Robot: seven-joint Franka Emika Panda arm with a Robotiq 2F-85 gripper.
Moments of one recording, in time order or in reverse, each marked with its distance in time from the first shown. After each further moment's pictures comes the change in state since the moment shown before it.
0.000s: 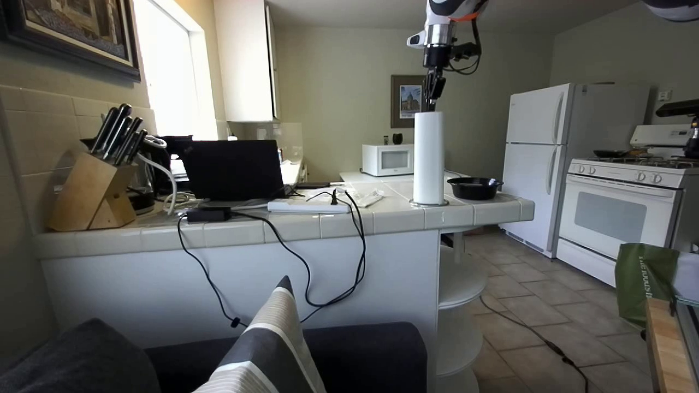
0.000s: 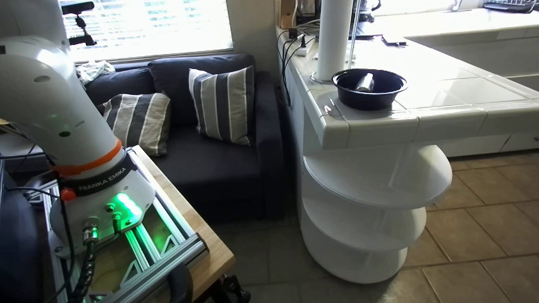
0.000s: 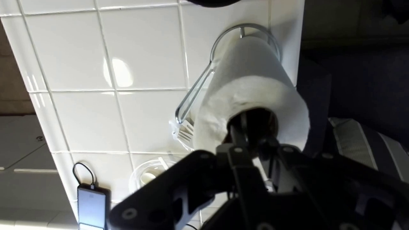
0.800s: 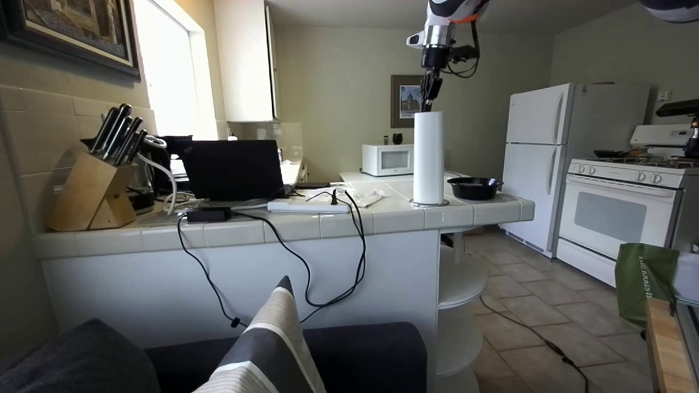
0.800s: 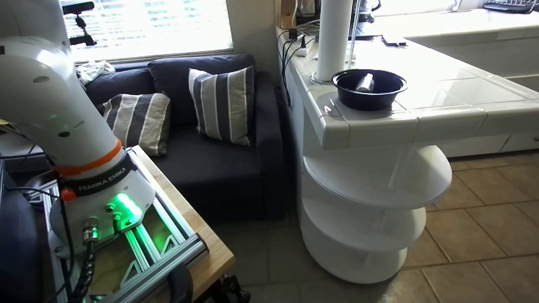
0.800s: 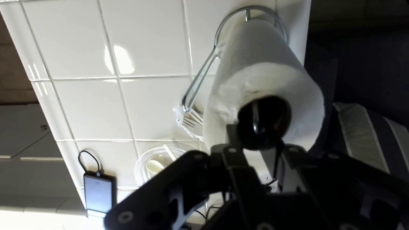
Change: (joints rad) arm -0.010 0.007 0.000 -0.002 0.050 0.042 0.000
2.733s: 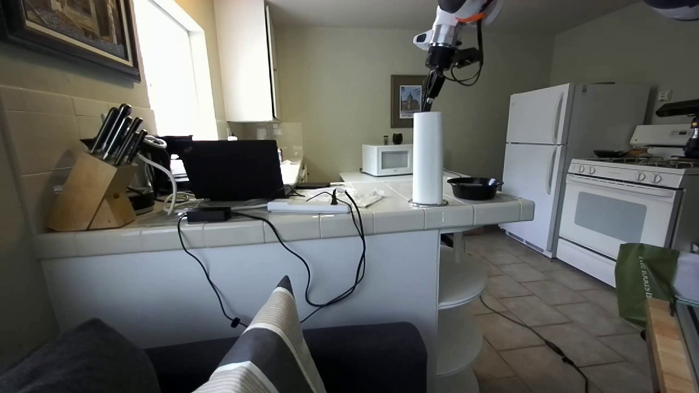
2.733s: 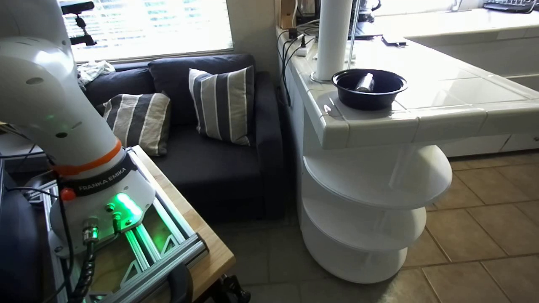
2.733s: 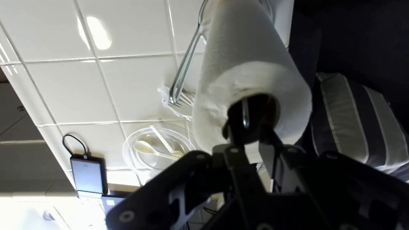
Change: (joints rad) arm -0.051 -0.018 0.000 -0.028 0.161 0.000 -0.057
